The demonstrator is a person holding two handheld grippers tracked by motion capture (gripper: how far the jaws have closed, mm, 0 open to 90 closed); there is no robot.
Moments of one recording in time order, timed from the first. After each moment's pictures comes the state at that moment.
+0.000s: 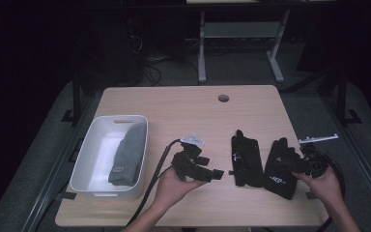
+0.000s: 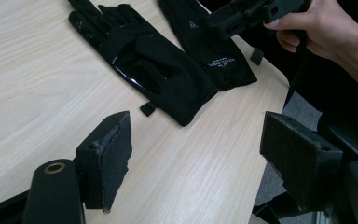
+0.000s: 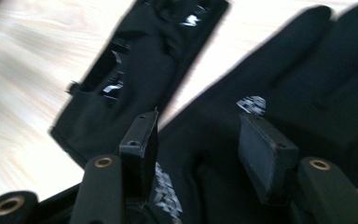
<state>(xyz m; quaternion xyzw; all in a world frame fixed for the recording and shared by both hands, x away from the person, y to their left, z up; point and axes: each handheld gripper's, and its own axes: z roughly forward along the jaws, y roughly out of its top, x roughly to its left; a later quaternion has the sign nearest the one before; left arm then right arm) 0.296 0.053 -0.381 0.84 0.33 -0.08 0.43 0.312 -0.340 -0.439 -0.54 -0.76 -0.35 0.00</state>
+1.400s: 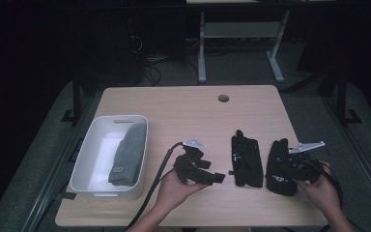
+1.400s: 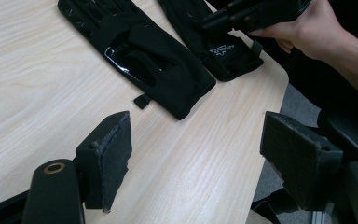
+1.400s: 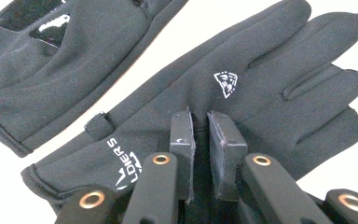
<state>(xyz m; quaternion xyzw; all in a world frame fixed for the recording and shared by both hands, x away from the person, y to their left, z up) 0.292 0.051 -0.388 0.84 0.33 -0.08 0.43 0.299 -0.319 -0.449 -0.49 -0.82 -0.25 -0.13</state>
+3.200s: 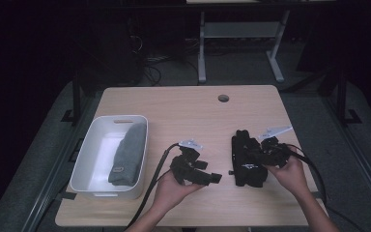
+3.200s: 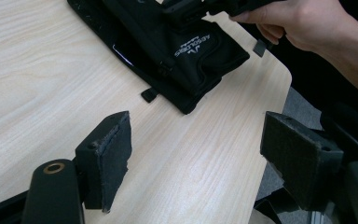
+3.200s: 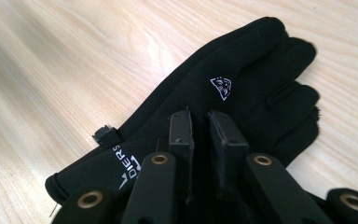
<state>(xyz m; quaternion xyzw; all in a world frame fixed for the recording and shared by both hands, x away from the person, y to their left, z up) 0.292 0.058 -0.394 0.83 0.34 -0.08 0.43 0.335 -0.237 -0.421 -0.41 -0.85 -0.32 -0.10</state>
